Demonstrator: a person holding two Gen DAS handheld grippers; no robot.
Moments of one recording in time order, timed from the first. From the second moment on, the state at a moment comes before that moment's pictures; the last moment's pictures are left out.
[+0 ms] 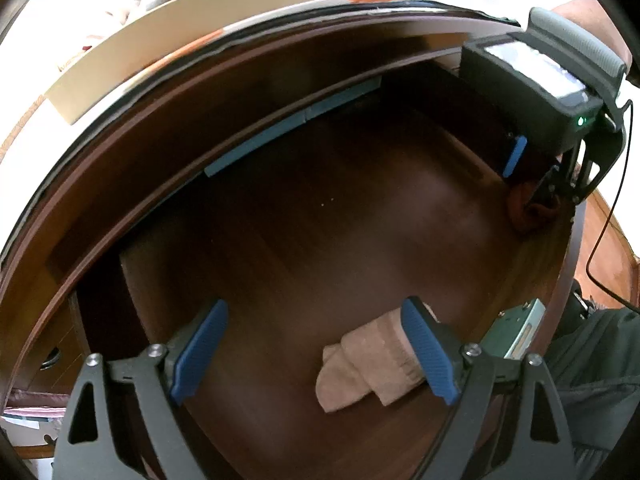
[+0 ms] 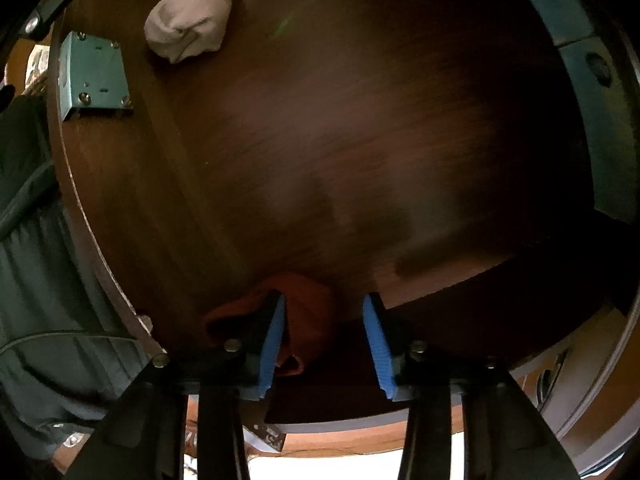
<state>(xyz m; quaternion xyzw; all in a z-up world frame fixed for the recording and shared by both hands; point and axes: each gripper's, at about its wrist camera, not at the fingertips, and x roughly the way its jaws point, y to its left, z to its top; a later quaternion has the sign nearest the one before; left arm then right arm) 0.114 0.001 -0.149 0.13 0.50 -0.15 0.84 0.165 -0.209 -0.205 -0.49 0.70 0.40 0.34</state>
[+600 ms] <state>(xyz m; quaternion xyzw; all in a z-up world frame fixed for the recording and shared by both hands) 0.113 0.010 -0.153 0.11 0.51 -0.13 0.84 0.161 -0.216 -0.191 -0.45 0.64 0.38 0.49</state>
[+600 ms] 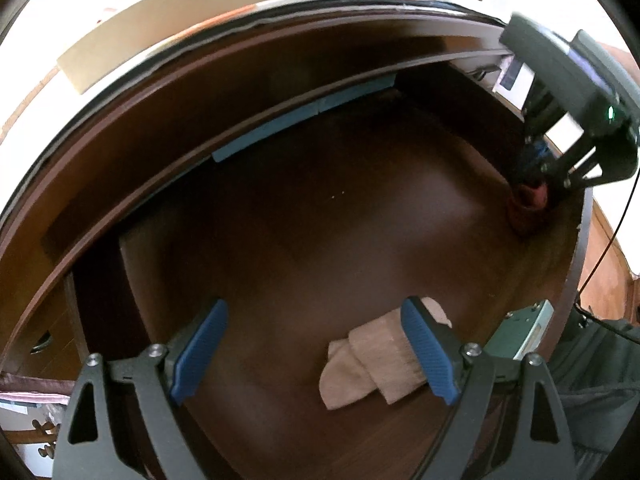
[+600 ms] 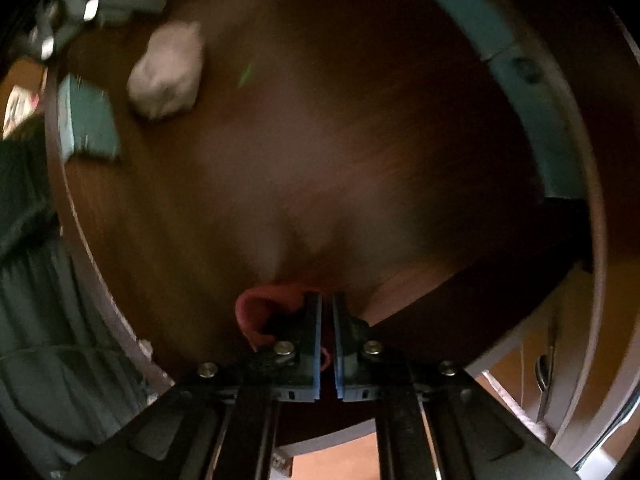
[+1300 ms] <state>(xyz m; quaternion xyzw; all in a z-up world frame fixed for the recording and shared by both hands) 0.126 -0.018 -0.170 0.12 0.53 -0.14 0.83 0.165 -0.210 -0.186 -0.40 0.67 0.39 0.49</state>
